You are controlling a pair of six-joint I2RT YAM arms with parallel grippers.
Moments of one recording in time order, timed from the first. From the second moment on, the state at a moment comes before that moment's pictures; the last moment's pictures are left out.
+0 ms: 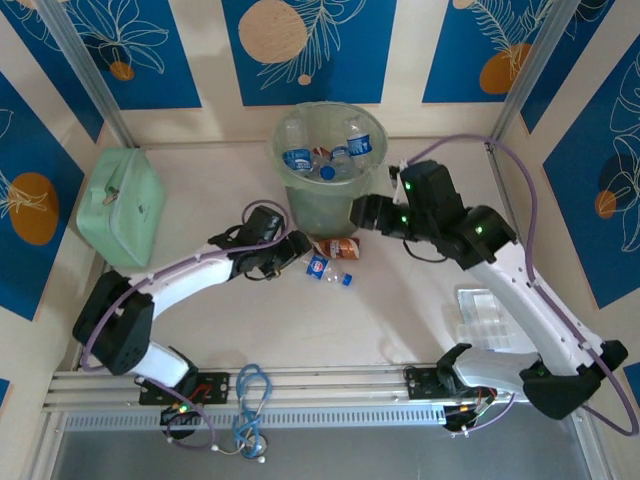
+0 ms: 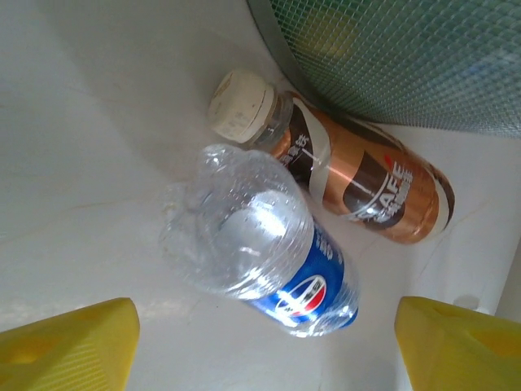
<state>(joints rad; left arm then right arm) -0.65 1.50 0.94 -0.34 0.15 -1.13 0.63 1.13 1.38 -0.95 -0.06 0.72</state>
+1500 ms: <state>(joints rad) -0.73 1.79 1.16 -0.55 0.07 -1.19 0.62 0.89 1.00 -0.96 -0.06 0.88</state>
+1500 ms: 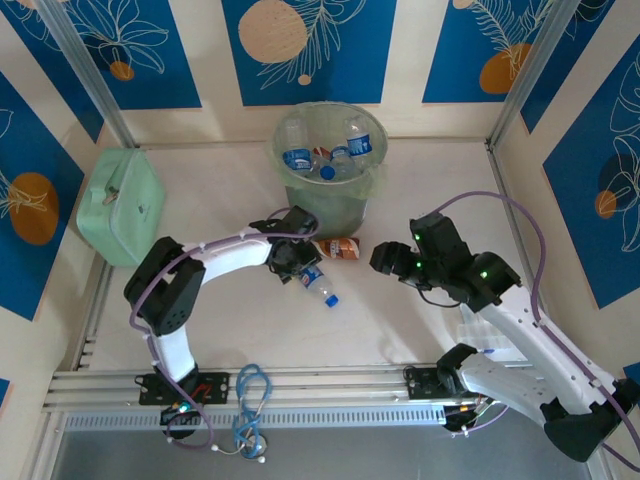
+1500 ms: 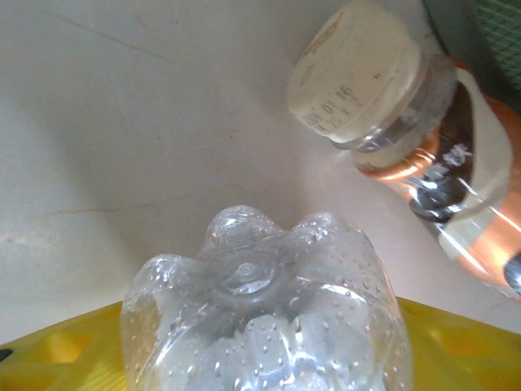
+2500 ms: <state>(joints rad) -0.73 1.23 1.07 -0.23 0.43 -0.95 0.78 1.09 1.21 -0.74 -0.36 0.81</state>
